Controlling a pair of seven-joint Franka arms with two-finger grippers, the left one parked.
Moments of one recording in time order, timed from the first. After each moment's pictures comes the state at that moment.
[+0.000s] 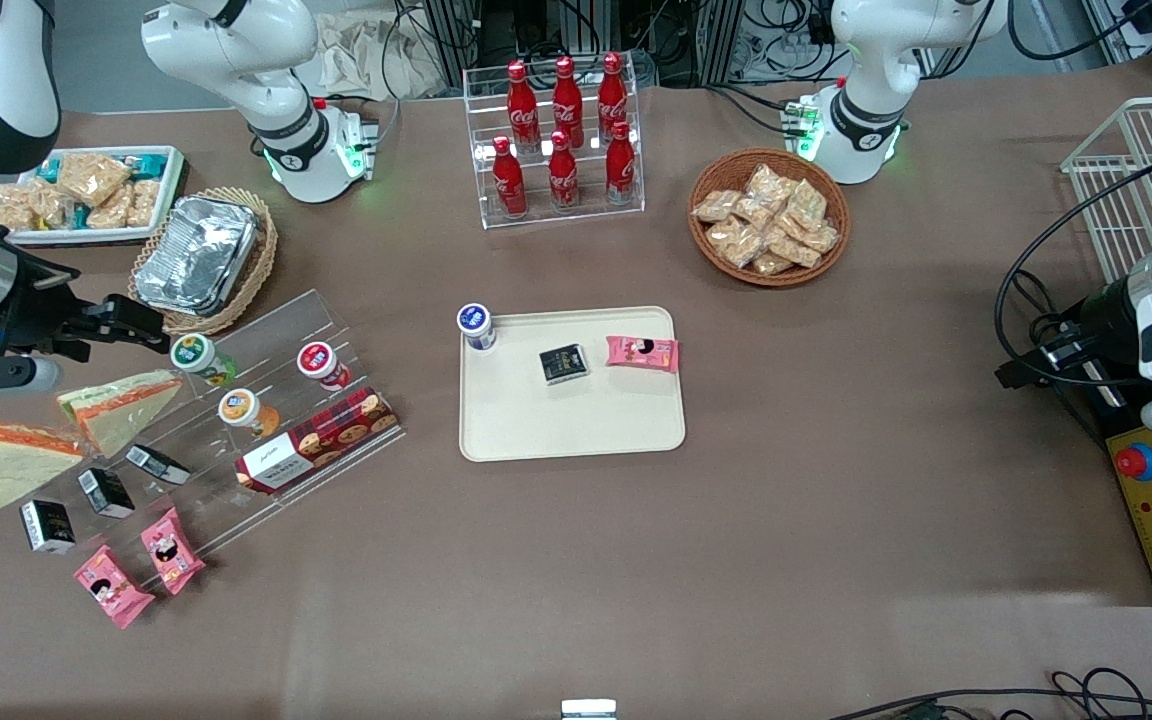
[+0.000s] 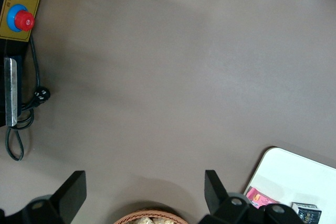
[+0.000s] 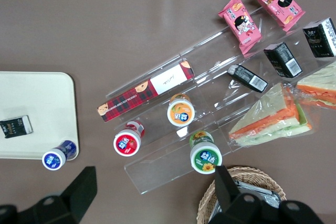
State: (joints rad) arm 0.10 0.07 -0.09 -1.56 0.06 1.58 -0.02
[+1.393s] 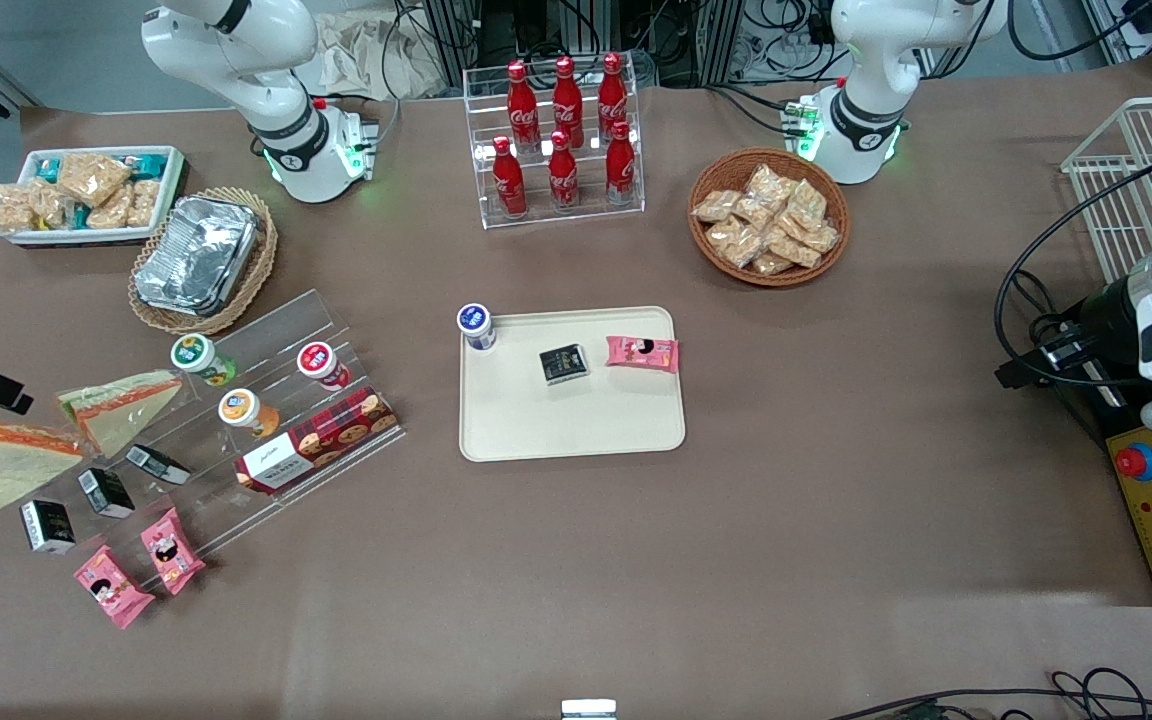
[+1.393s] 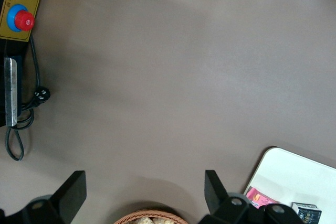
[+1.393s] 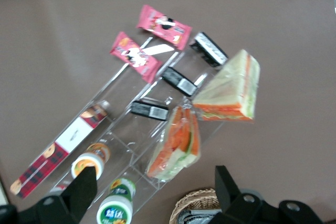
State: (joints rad) arm 0.09 0.17 -0.36 -1.55 0.01 1.75 0.04
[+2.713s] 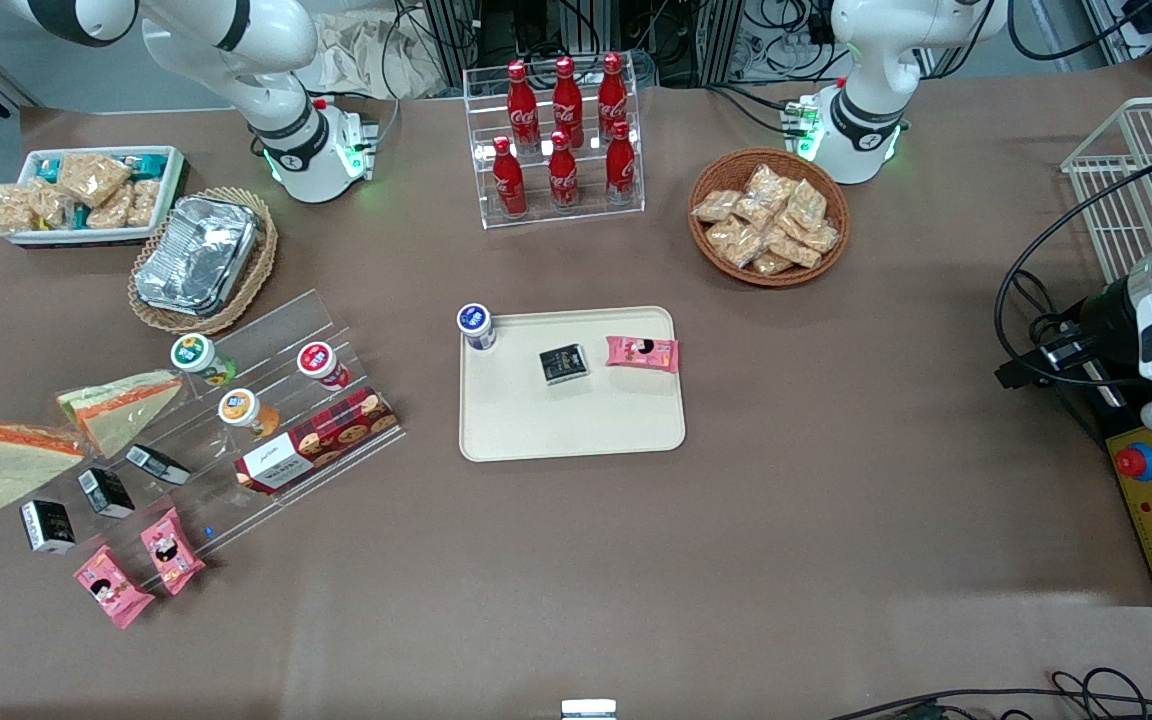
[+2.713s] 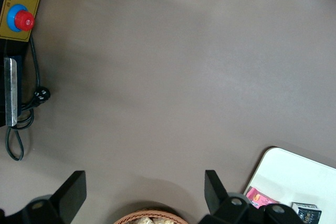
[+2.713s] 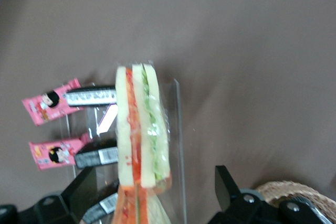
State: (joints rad) arm 0.00 0.40 -0.57 -1.55 0.26 1.92 0.47
